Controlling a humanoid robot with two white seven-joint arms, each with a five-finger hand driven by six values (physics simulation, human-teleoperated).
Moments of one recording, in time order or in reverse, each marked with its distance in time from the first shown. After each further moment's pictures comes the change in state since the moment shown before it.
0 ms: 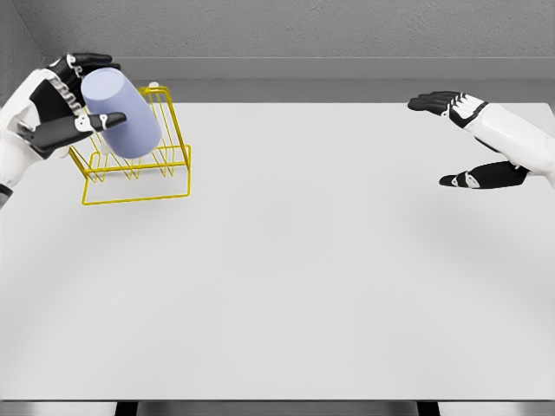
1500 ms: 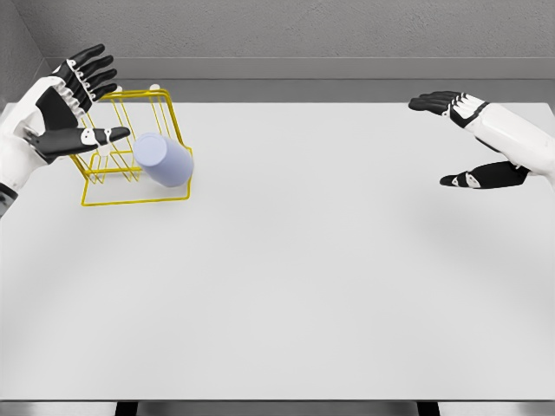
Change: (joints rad) left arm -0.003 -0.014 -0.009 0.033 -0.012 0.012 -0.003; right arm 0.000 -0.001 -0.001 0.004 0.001 0.000 0.000
